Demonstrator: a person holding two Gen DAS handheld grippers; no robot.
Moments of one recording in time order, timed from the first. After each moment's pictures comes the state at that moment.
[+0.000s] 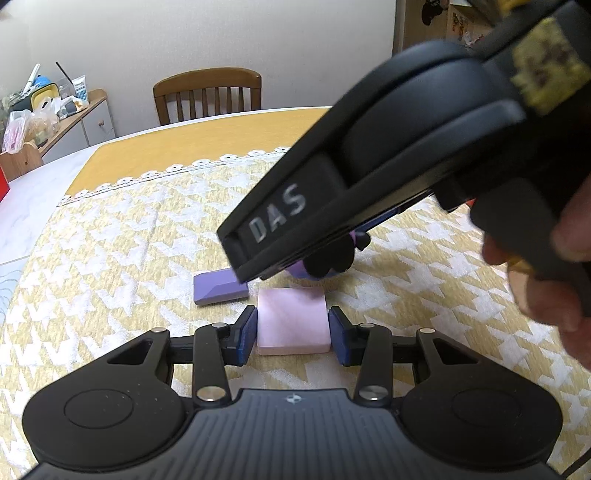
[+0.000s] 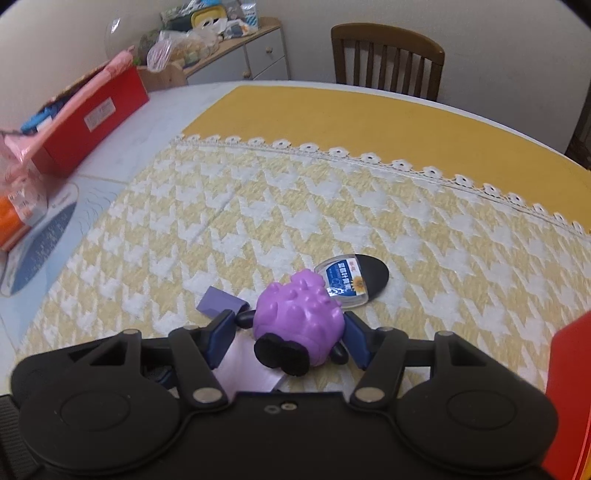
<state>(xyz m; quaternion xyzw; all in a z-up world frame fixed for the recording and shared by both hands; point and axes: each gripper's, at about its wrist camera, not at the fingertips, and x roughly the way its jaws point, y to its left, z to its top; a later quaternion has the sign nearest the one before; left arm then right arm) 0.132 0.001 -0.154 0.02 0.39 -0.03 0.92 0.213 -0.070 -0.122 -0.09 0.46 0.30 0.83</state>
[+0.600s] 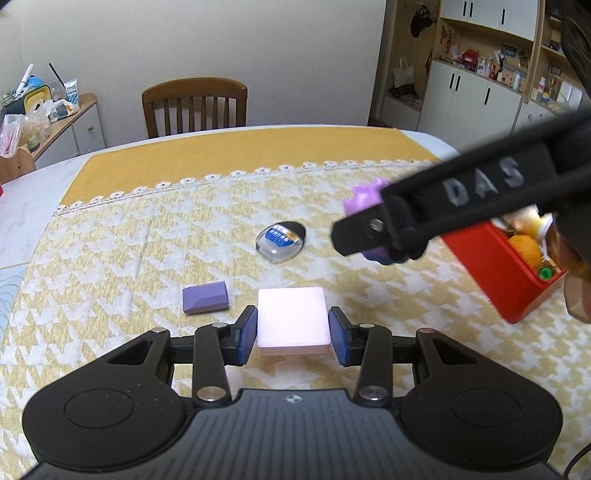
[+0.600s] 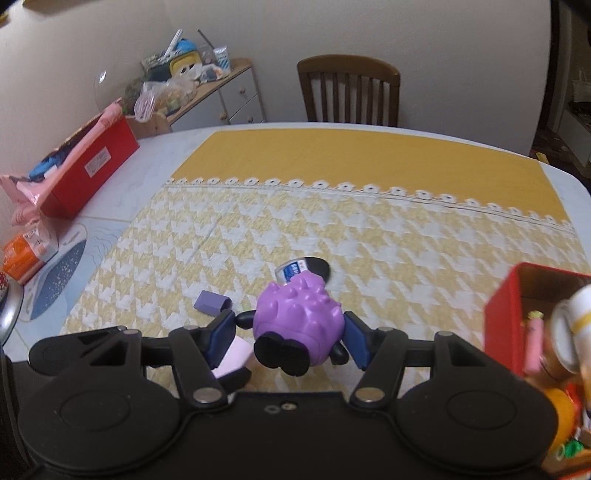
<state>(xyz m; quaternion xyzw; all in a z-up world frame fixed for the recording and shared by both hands) 0.116 -0.002 -0.117 -0.01 0.38 -0.06 0.92 0.180 -0.134 -0.076 -0.04 0.43 0.27 0.86</state>
